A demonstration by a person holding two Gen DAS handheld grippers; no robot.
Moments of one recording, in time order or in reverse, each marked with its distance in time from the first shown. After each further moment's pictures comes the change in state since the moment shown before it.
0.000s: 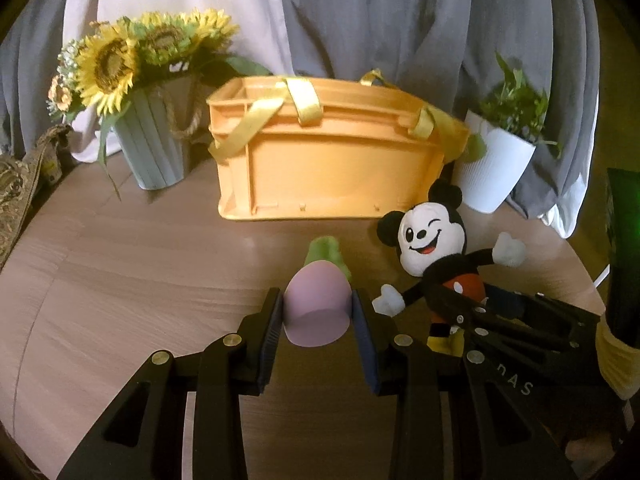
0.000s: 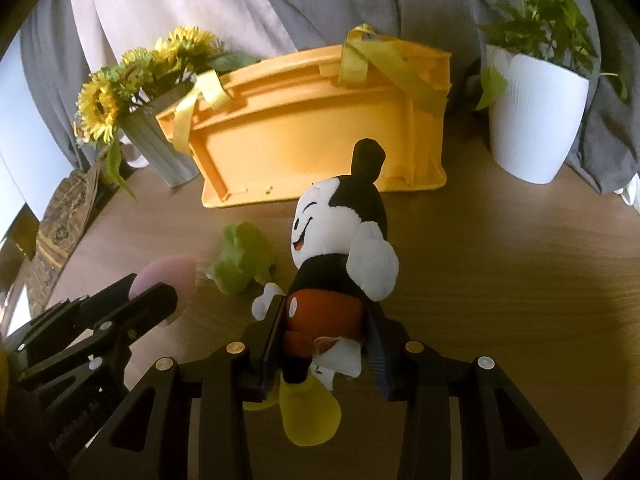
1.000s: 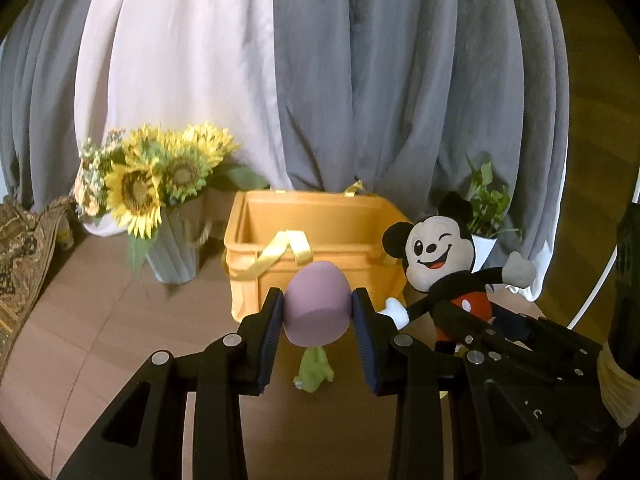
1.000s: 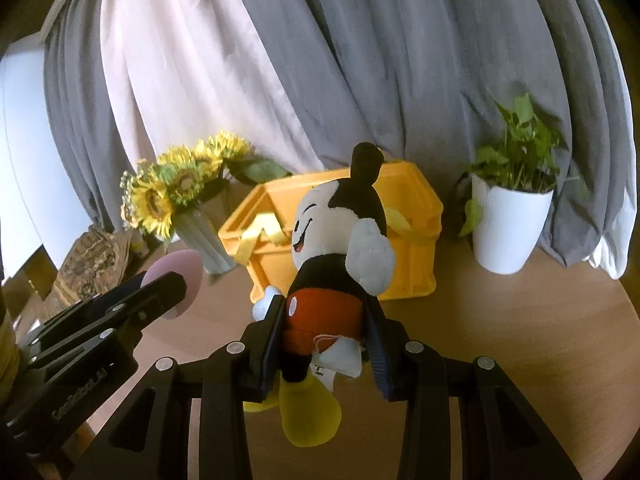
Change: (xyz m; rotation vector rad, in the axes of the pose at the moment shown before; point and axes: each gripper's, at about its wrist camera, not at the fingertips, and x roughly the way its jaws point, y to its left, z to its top) left arm -0.091 0.007 0.072 0.010 -0.227 -0.046; right arm -0.104 0.040 0.049 -0.004 -0.249 -0.013
